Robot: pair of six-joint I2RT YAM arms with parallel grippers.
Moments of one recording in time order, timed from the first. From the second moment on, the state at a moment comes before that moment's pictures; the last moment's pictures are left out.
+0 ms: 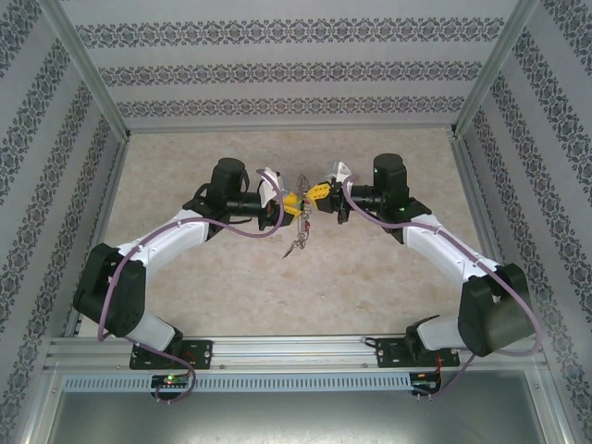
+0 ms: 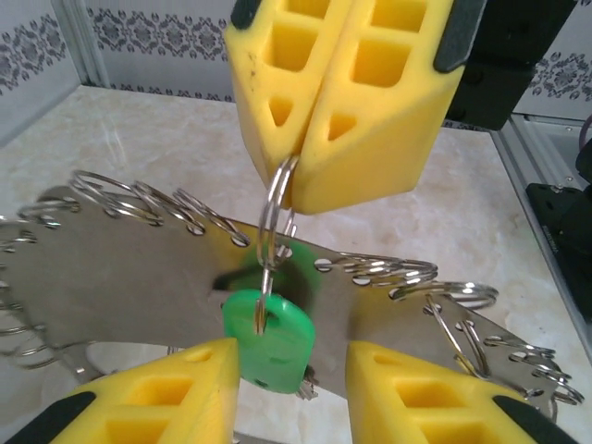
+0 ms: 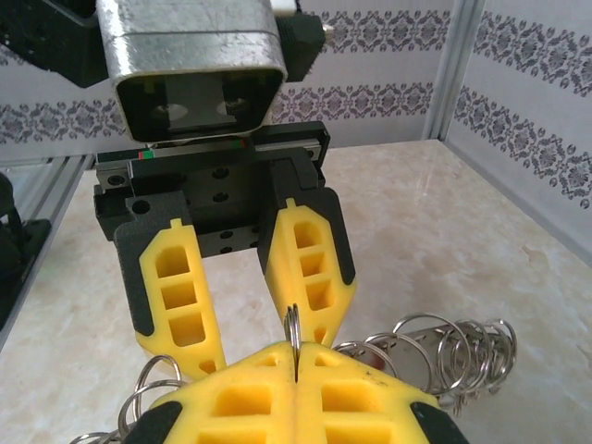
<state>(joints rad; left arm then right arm) -0.43 1.52 1.01 0.05 0.86 0.35 0.34 1.37 0.91 0.13 -0.98 -0.30</state>
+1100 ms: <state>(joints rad) -0.35 1.51 1.05 0.06 0.98 0.34 0.40 1.42 0.89 0.27 -0.91 -0.13</state>
